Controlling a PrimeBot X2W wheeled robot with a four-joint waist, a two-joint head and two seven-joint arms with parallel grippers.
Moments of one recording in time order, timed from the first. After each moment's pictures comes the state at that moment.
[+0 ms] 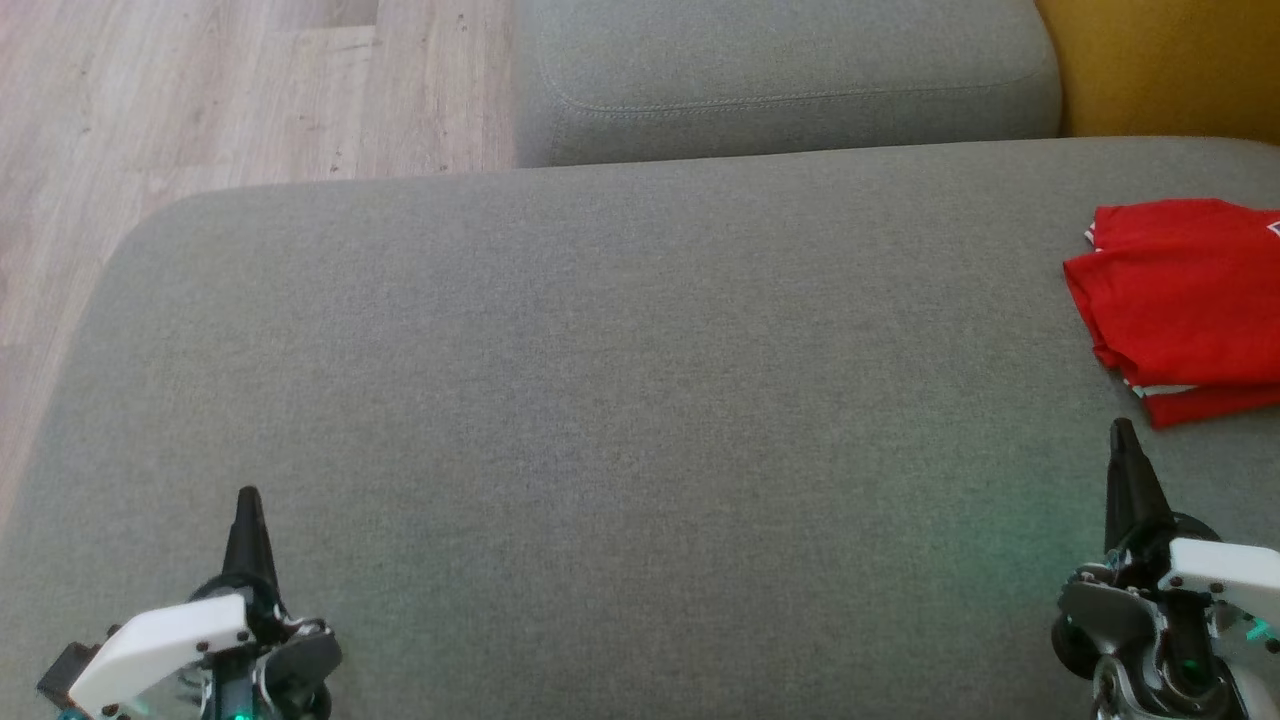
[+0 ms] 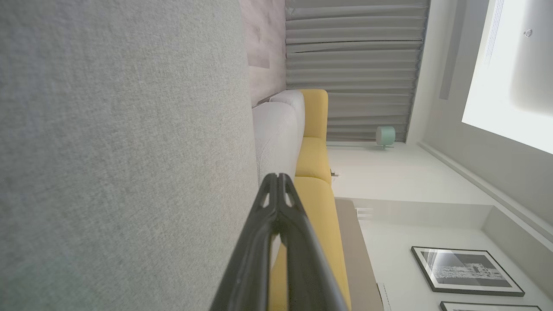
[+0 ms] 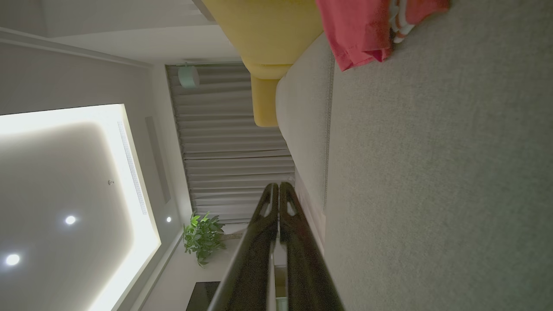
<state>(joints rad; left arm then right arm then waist) -0.06 0.07 0.04 0.27 -1.64 -0.12 0.08 -0.05 -0.05 -0.10 0.27 1.63 0.13 0.08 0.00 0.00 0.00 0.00</state>
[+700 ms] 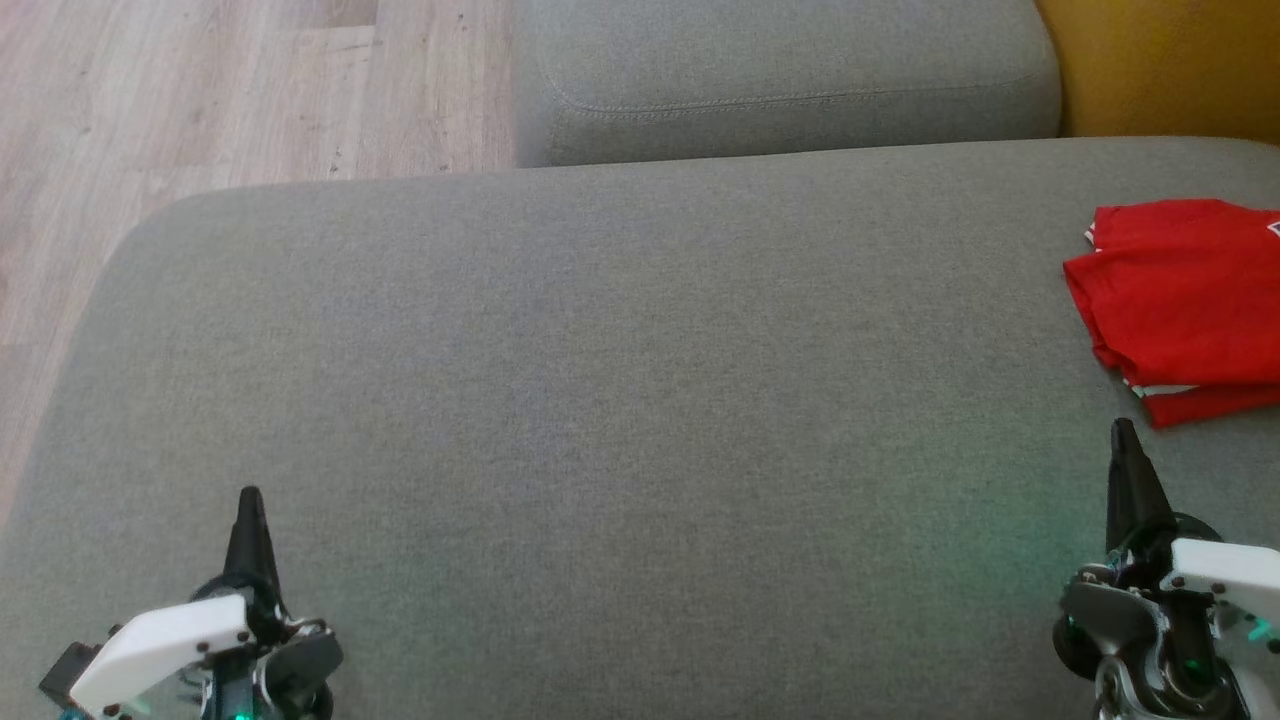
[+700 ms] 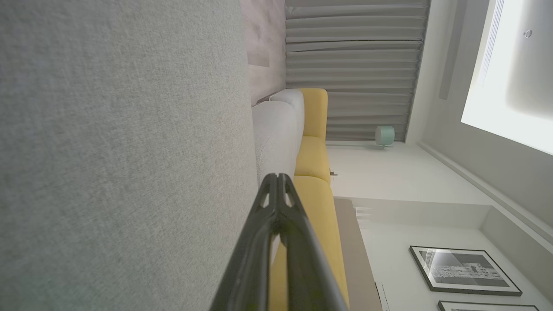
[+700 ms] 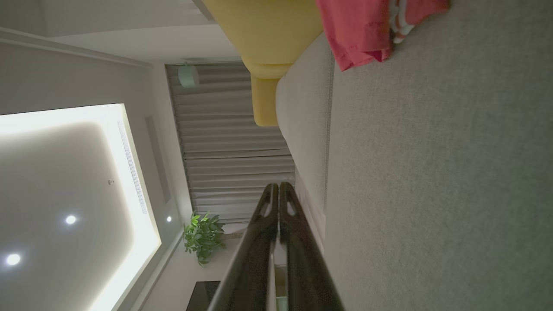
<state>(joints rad) -0.06 0.06 0.04 0.27 -1.64 -0.12 0.09 -0.05 -0.05 -0.11 0.27 1.63 0.13 0.09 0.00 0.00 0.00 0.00</state>
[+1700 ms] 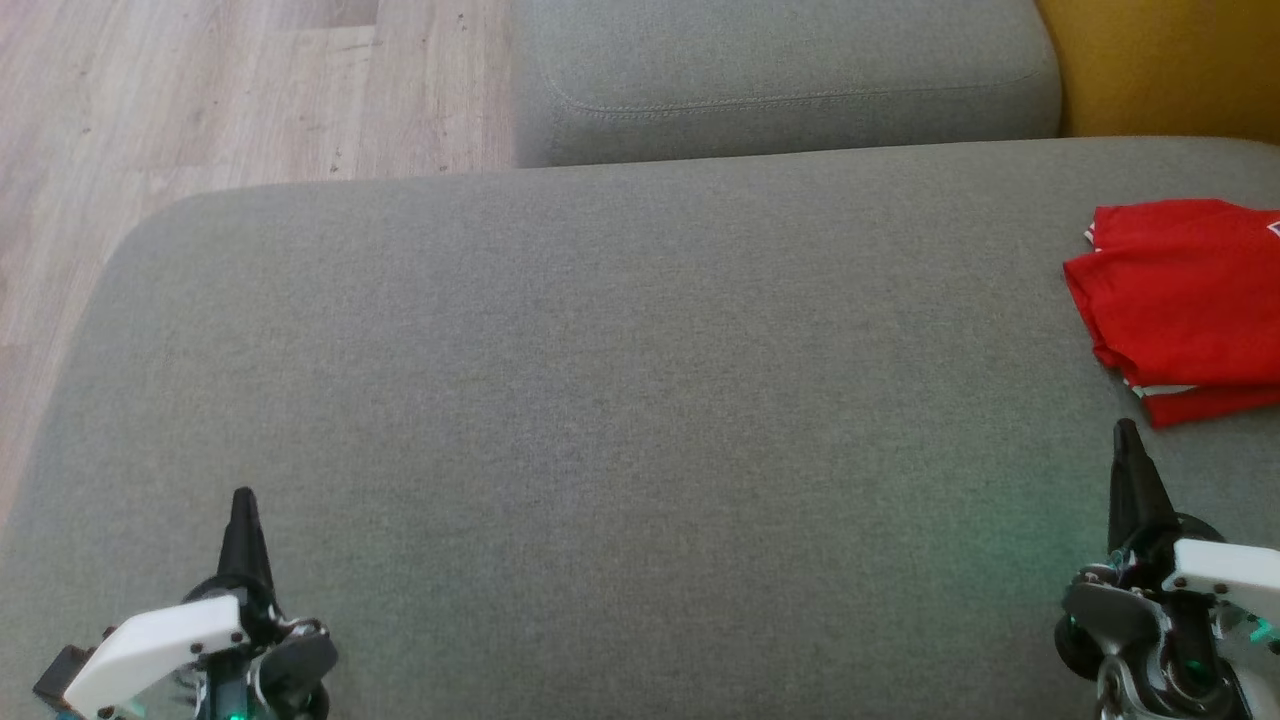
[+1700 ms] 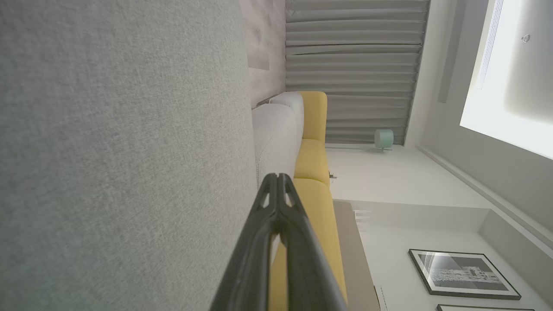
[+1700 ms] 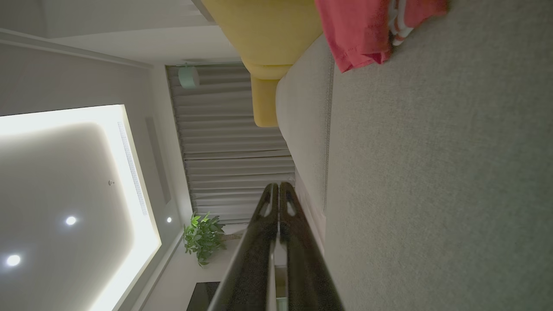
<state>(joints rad) -0.06 0.06 0.06 0.27 -1.64 -0.12 0.09 -0.05 -0.05 -0.12 0.28 1.63 0.13 0.09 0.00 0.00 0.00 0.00</state>
